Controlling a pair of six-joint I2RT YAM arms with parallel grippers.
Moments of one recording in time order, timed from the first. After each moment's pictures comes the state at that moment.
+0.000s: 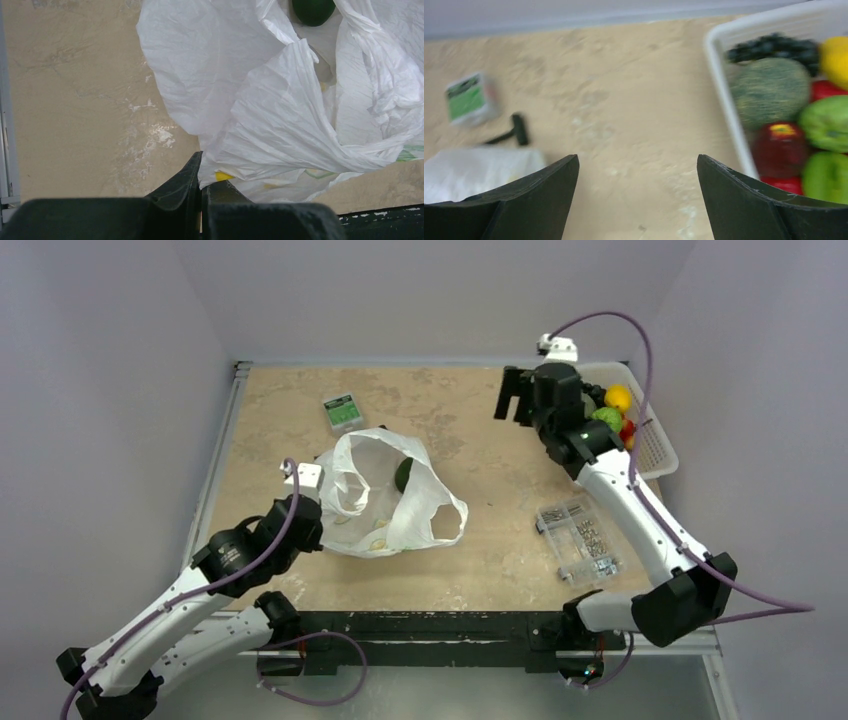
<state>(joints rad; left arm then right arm) -0.82 0.67 0.84 -0.98 -0.54 -0.47 0.34 1.33 1.36 -0.45 0.39 0.31</state>
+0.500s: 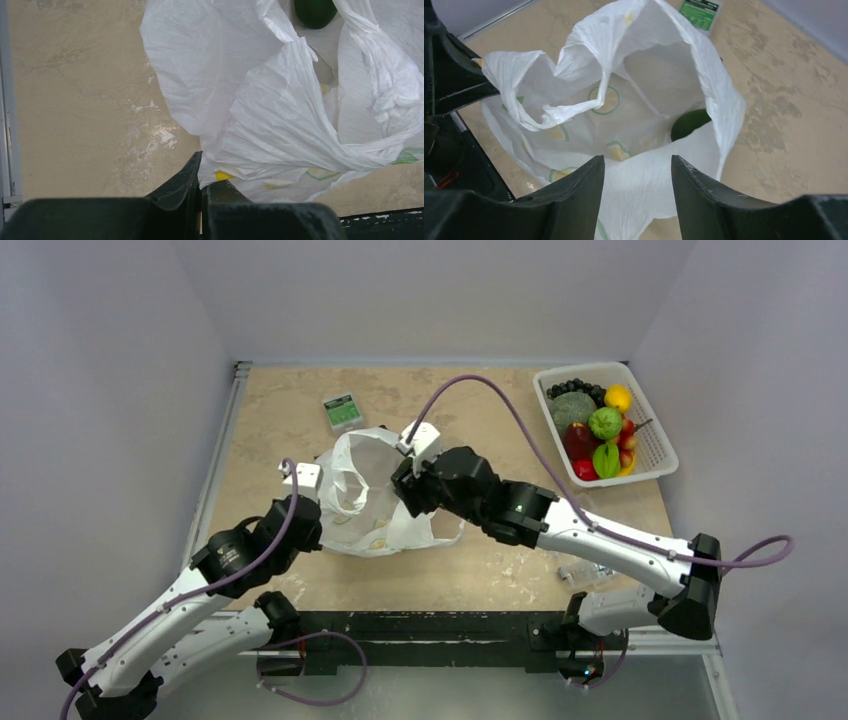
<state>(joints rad) -0.82 0.67 0.84 -0.98 -0.55 -0.47 1.05 1.29 1.22 -0.33 0.27 0.11</state>
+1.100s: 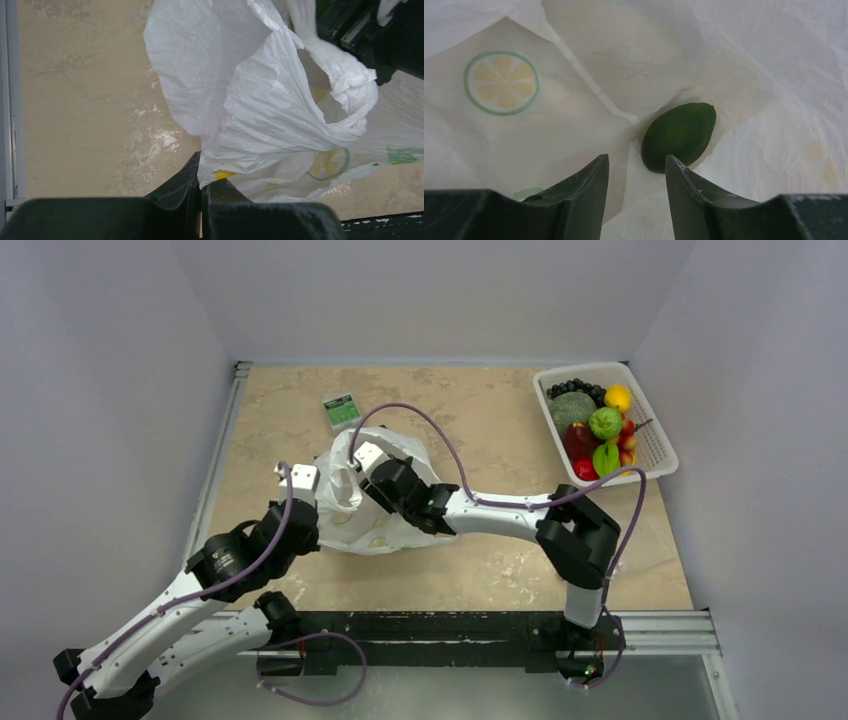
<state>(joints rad) -0.85 0.64 0.84 -0.99 -0.60 -0.48 1.06 1.81 1.24 -0.04 0.43 -0.07</state>
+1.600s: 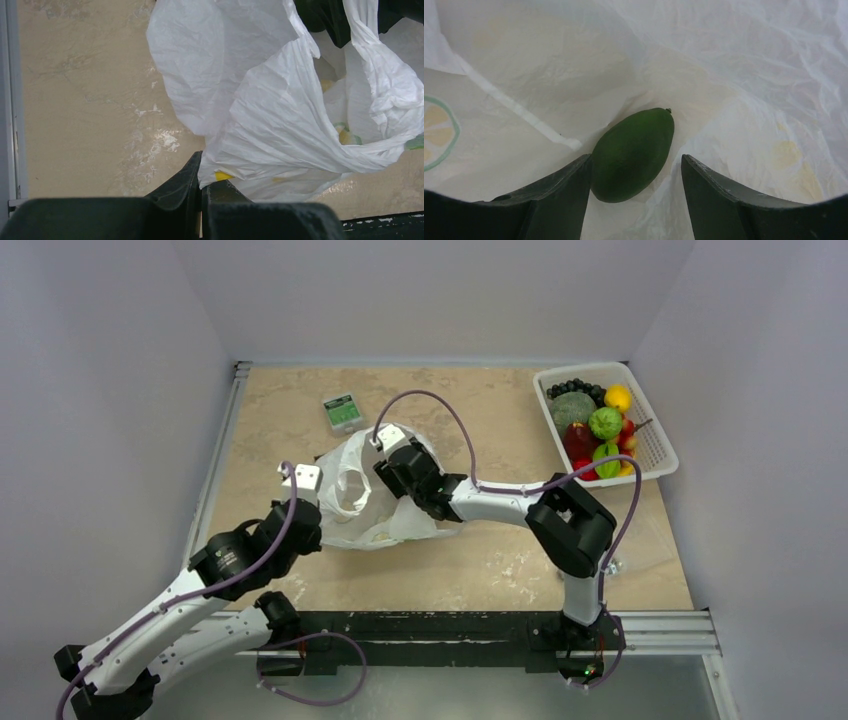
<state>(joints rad) -0.87 0.65 0.84 -0.99 -0.61 -0.48 0.95 1.90 1.23 0.11 0.48 -0.04</state>
